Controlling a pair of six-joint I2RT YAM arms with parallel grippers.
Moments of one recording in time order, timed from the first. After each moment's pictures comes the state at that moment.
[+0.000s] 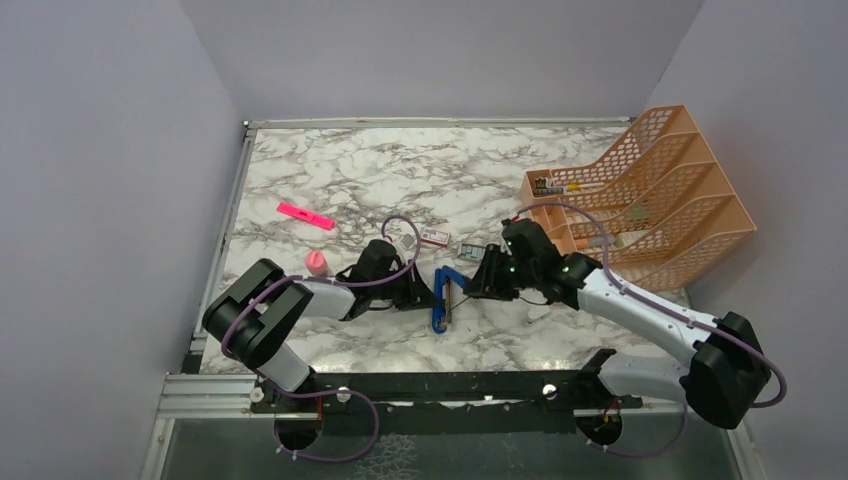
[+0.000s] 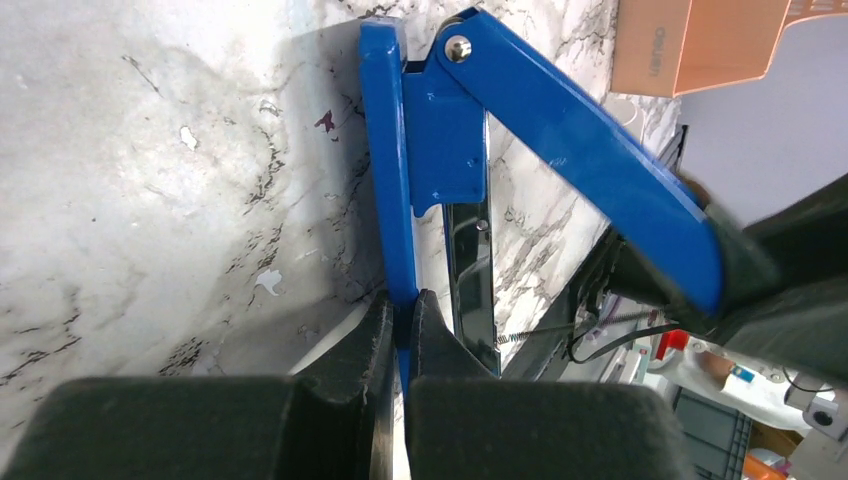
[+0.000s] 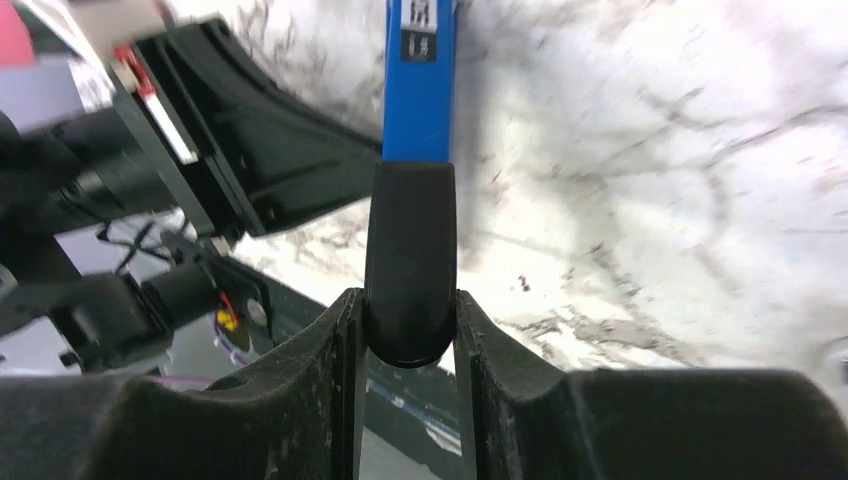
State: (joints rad) left arm -0.65 1.57 0.45 0.46 0.48 -0.92; right arm 0.75 1.18 0.72 -0.38 -0.16 0.89
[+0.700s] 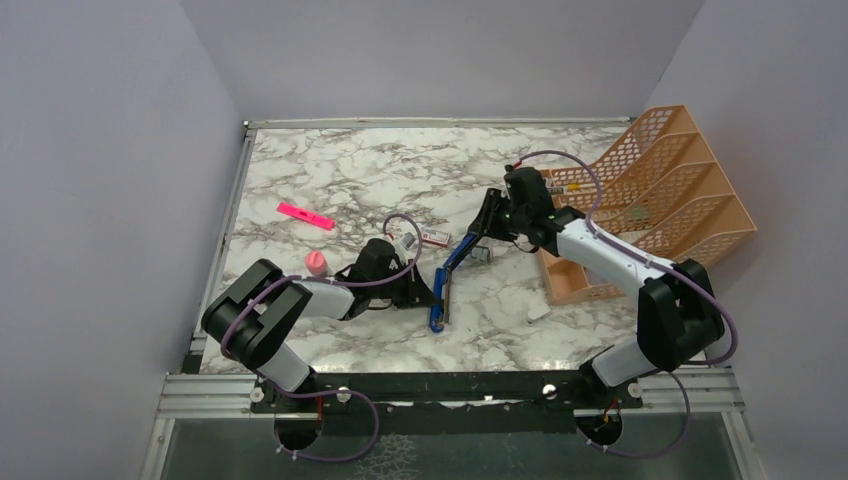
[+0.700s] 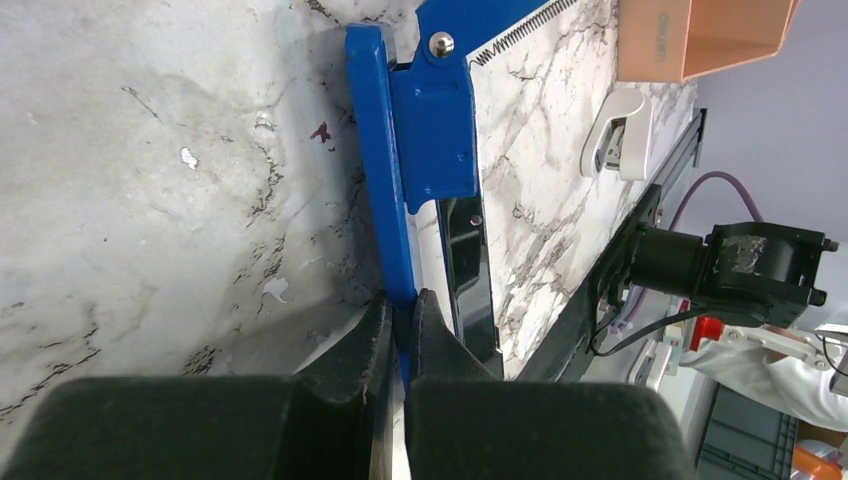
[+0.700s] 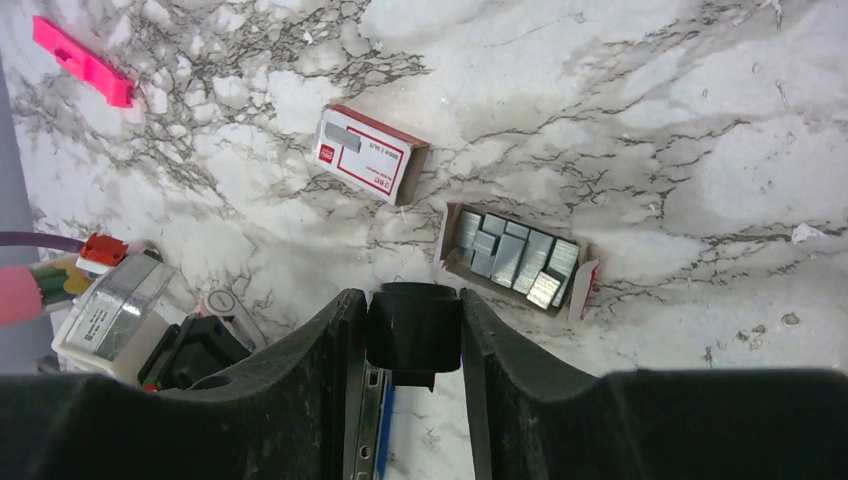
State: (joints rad) left arm -0.65 1.56 0.45 0.47 0.49 -0.84; right arm 0.51 1.50 1.01 -0.26 -0.08 0.63
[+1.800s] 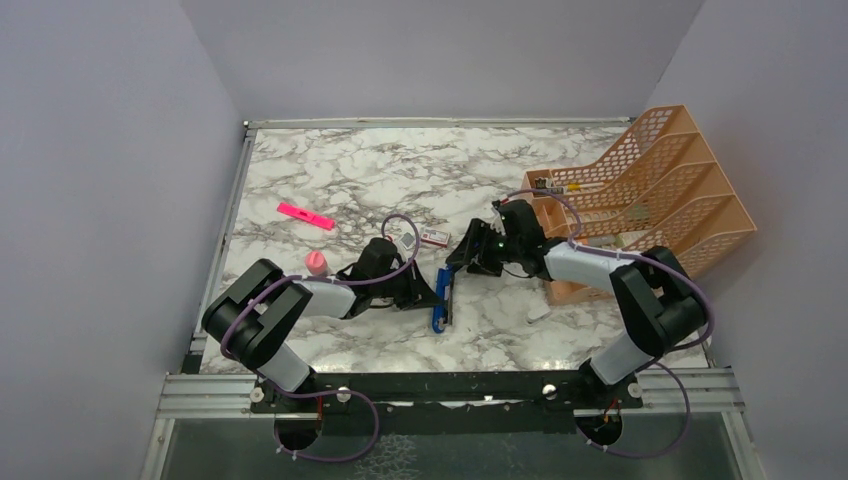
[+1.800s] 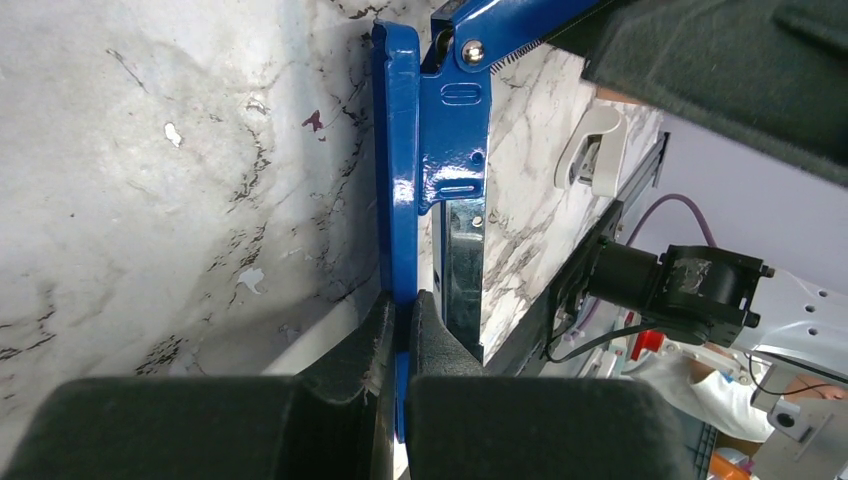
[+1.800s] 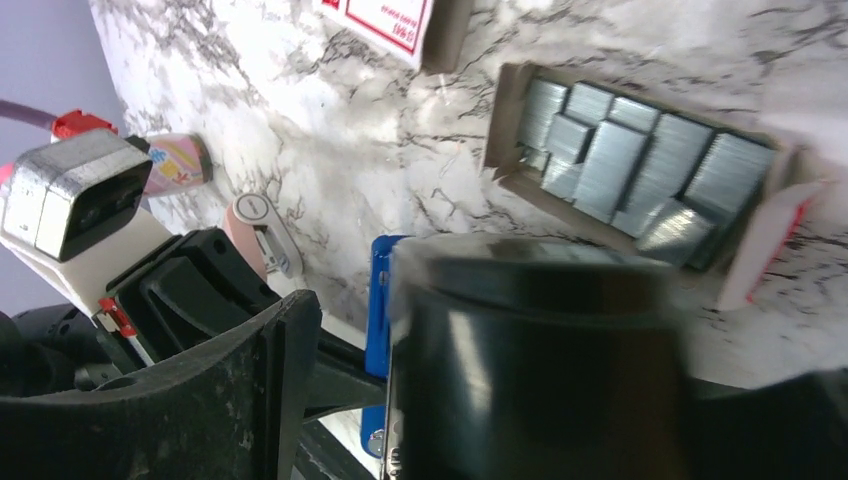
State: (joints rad) left arm -0.65 1.56 0.47 0.44 0.49 -0.97; right arm 0.52 1.59 0.75 0.09 -0.38 0.81
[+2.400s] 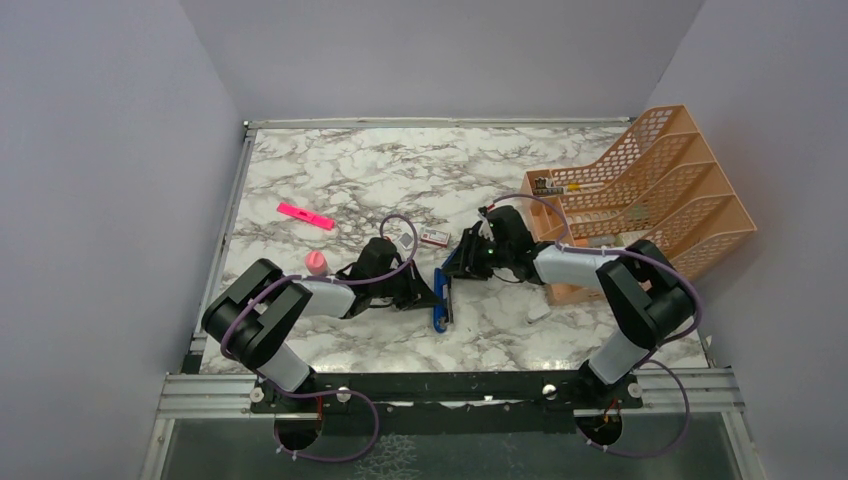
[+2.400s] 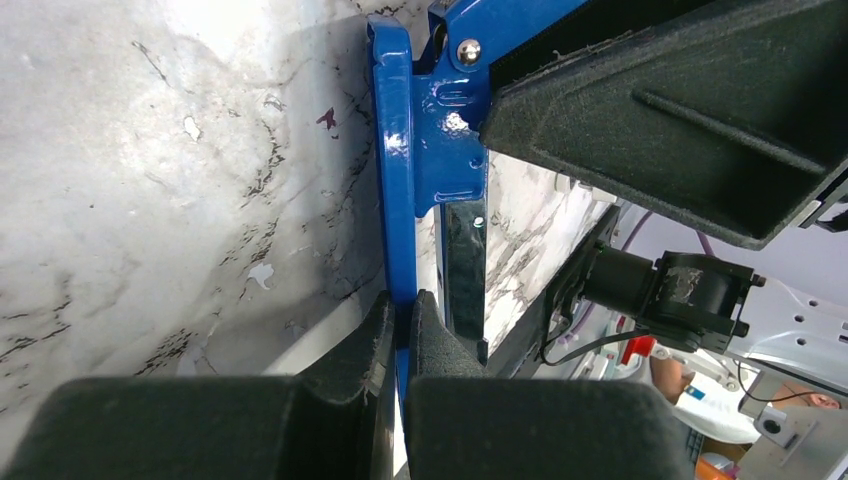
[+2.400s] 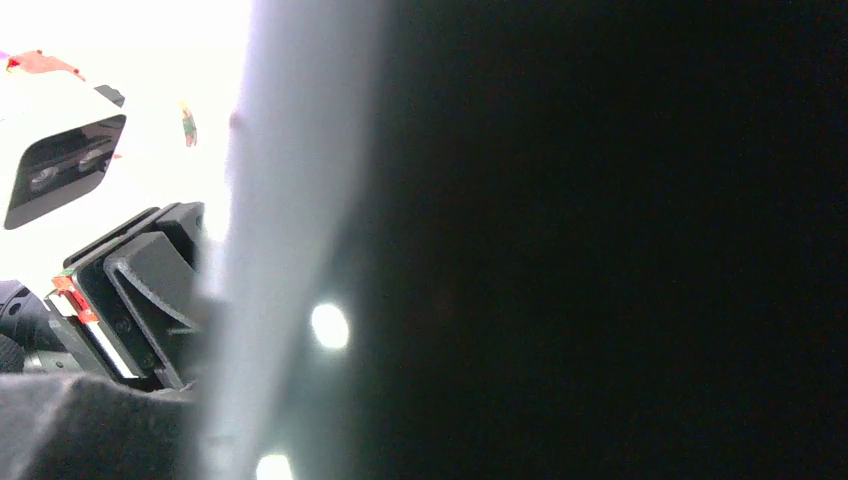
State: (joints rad) left arm -0.65 1.56 0.47 0.43 0.49 -0.99; right arm 0.59 1.65 0.75 0.15 -0.39 0.79
